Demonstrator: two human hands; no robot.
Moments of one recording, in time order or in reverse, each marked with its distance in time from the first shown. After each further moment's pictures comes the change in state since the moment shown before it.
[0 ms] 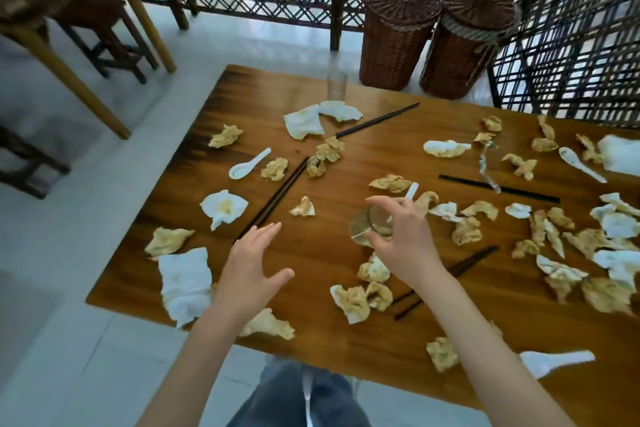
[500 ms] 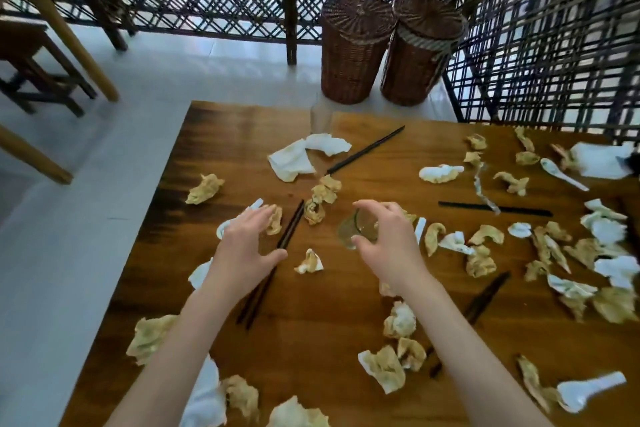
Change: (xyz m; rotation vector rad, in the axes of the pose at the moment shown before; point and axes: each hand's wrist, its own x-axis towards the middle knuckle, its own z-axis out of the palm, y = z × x) left_hand 0.167 -0.018 -0.043 0.100 -0.051 0.234; right_hand 0.094 -0.047 0.035 0.028 0.134 0.158
